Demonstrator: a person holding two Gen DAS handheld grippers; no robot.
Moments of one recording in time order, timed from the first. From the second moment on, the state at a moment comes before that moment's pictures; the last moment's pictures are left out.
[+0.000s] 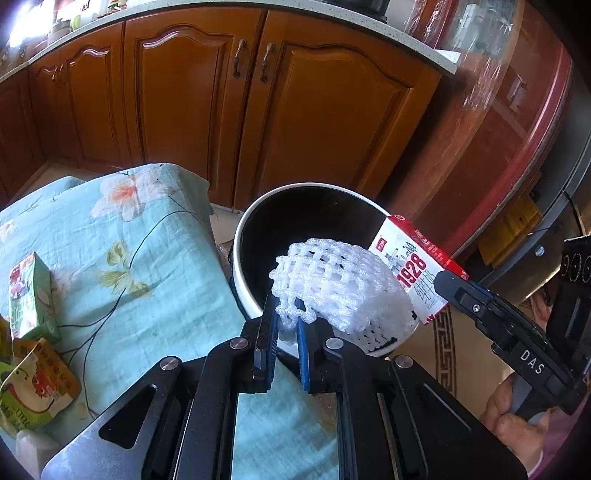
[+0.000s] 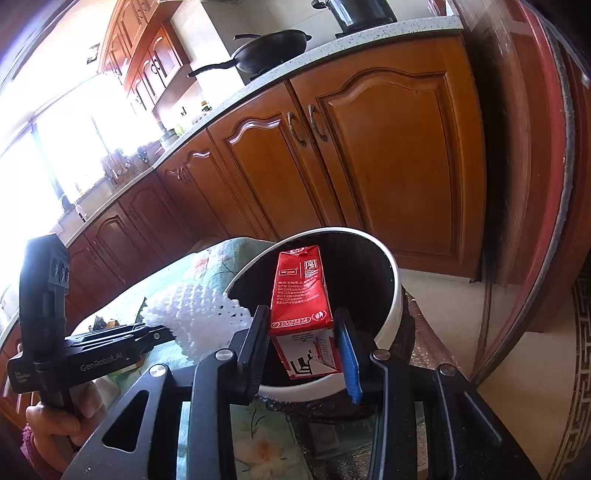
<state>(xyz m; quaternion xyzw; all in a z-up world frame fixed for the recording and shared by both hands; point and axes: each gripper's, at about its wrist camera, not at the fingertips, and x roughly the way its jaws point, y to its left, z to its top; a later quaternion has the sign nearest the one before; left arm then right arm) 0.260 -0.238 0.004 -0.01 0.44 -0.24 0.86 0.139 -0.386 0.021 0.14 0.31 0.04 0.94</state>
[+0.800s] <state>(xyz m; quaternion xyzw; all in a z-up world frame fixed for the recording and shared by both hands) 0.279 -0.251 -0.013 0.00 0.47 -0.23 0.86 0.170 -0.410 0.009 0.17 0.34 0.03 0.93</state>
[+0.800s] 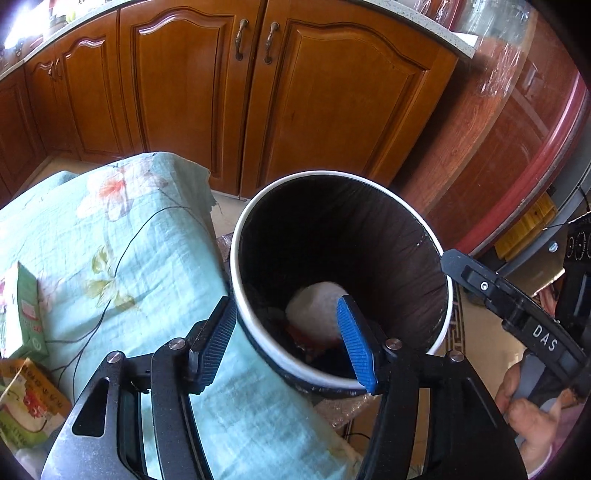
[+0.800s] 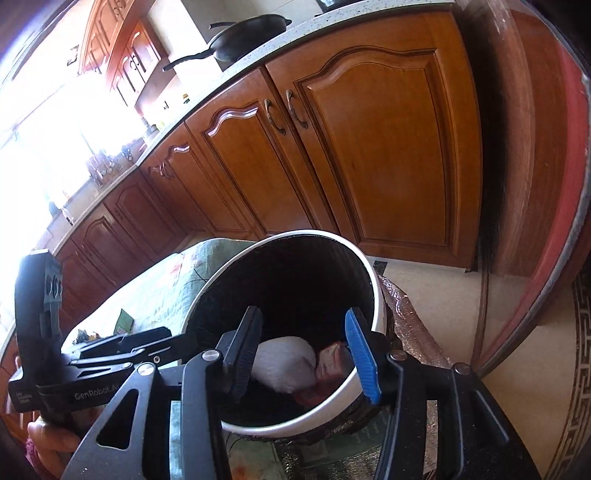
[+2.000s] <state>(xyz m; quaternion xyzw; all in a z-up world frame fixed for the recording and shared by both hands) 0.120 -0.033 -0.005 -0.08 0.40 -0.12 0.90 0.114 -0.252 -0.025 0.15 0.38 0.16 0.90</state>
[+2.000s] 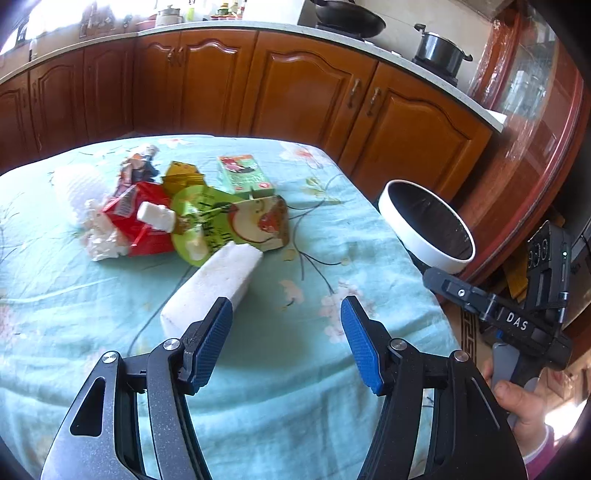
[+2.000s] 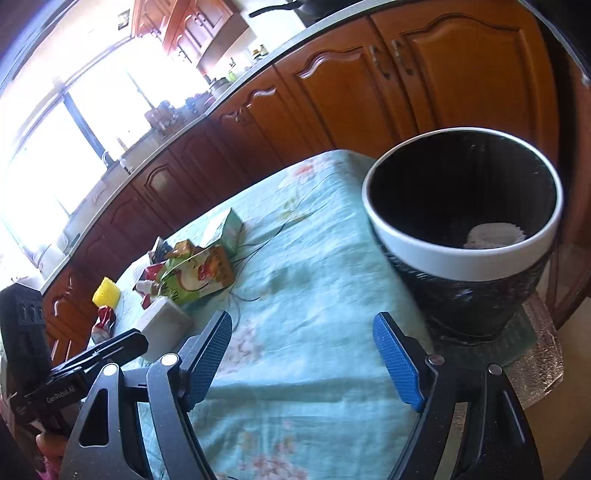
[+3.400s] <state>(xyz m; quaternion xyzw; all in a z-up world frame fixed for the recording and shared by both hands) 0.117 0.086 -0.031 -0.16 0.40 -0.02 0.90 0.162 -0.122 -0.033 0.04 0.41 0.30 0.86</state>
